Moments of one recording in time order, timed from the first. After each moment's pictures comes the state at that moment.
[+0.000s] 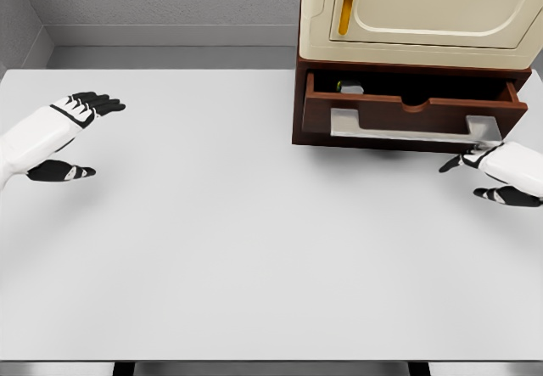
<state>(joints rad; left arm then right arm) -0.14 0.76 -0.09 -1.54 -0.41 -0.61 -0.22 -0.09 -0.94 0.15 -1.51 0.34 -0.61 0.36</state>
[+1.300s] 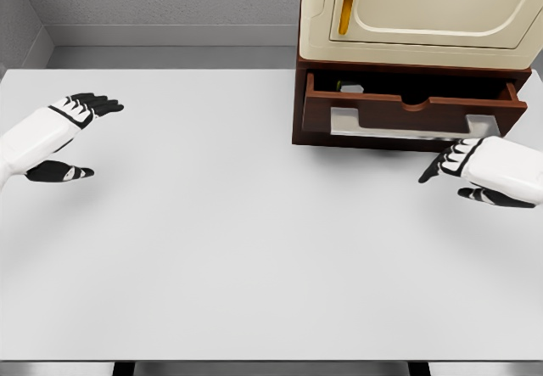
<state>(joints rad) -0.14 0.76 -0.09 -1.53 -0.42 -0.61 -0.22 -0.06 -1.06 0.15 -1.77 0.32 -0.61 0.35</state>
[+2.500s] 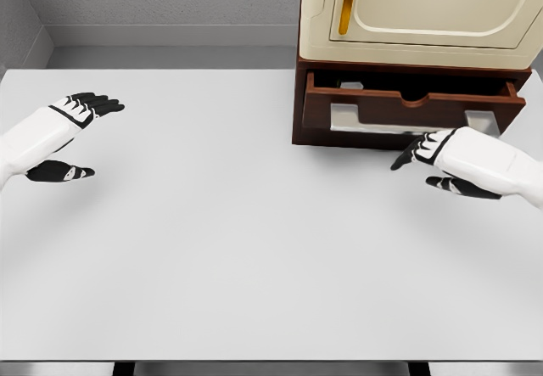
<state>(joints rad) -0.14 0.76 -0.09 -1.53 -0.41 -0.61 -0.22 -0.12 -0.90 0.16 -1.75 0.34 -0.61 0.36</state>
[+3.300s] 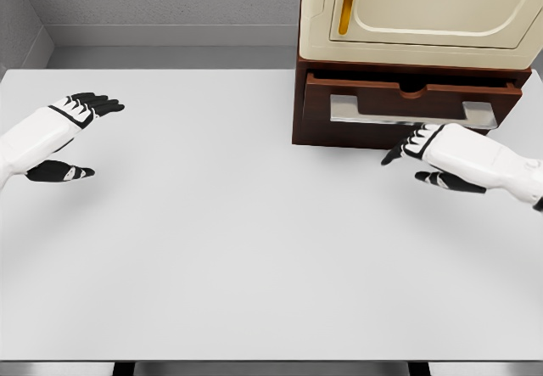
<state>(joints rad) -0.14 0.76 -0.09 -1.53 -0.41 -0.61 -0.22 -0.20 -0.85 0.22 -1.69 0.36 -0.61 0.36</state>
